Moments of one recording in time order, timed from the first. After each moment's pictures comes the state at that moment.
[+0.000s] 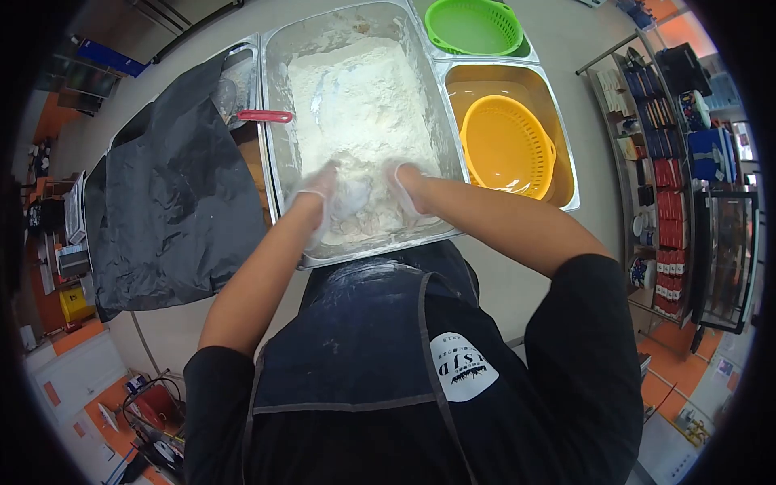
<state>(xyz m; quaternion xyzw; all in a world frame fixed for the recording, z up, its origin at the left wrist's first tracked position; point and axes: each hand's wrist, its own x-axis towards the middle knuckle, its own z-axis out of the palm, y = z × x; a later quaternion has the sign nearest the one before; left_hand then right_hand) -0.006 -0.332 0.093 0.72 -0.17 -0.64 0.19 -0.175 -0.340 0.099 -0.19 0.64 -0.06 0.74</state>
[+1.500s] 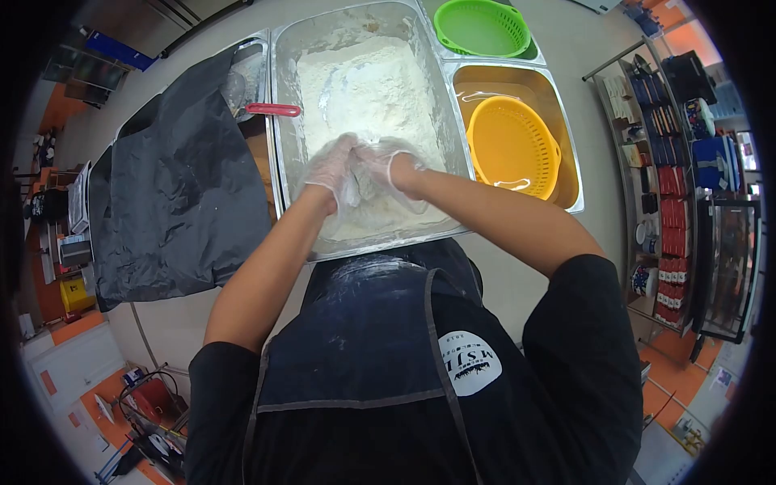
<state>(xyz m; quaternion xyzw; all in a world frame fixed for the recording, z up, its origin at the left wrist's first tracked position) -0.017 -0.340 0.094 0.64 -0.21 -0.67 0.31 -0.163 -0.347 0.138 -0.53 0.59 -0.09 0.60</state>
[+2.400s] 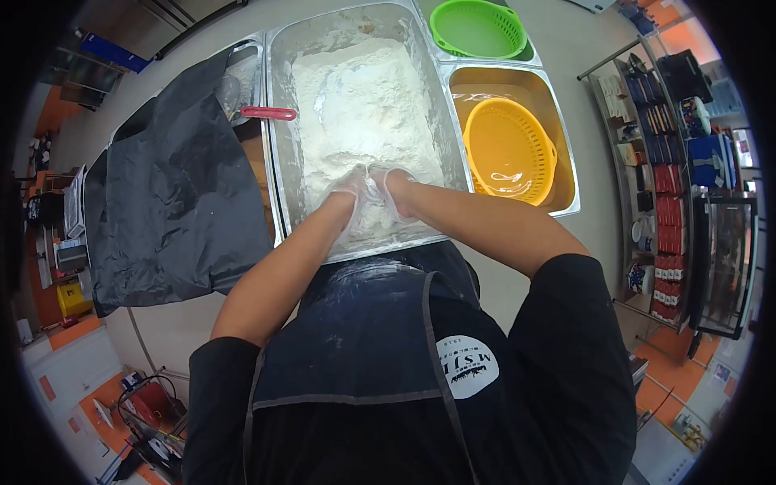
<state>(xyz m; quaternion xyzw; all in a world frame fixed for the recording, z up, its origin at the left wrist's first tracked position) -0.046 -0.315 0.022 0.64 -0.21 -0.69 0.26 -0.172 -0.343 -0.018 -0.15 0.52 -0.10 0.83</state>
